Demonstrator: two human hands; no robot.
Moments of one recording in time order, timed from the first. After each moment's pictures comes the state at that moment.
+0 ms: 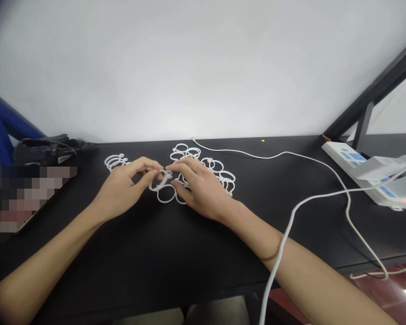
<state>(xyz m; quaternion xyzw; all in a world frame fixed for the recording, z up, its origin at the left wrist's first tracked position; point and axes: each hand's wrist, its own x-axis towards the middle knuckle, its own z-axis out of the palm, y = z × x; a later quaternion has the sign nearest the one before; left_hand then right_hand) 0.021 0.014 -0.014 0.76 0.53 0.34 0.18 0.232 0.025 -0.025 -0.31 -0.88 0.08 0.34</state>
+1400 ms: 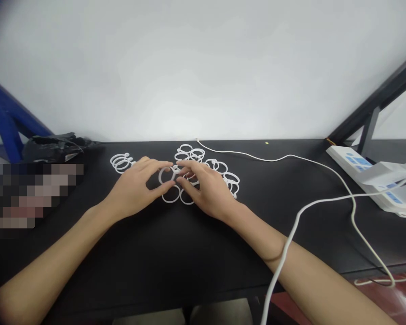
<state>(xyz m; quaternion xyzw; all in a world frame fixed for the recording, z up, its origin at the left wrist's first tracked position) 0.022 0.019 -0.027 0.83 0.48 0.29 0.01 0.231 0.027 -0.026 -0.37 -0.83 0.16 0.37</state>
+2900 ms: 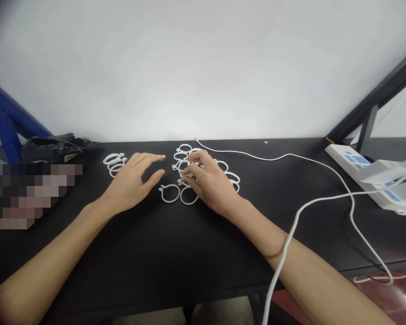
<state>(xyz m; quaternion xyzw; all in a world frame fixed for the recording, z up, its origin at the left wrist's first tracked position) 0.010 0.028 -0.032 0.81 0.50 0.30 0.03 0.237 0.035 -0.028 -0.36 -0.87 0.02 0.34</state>
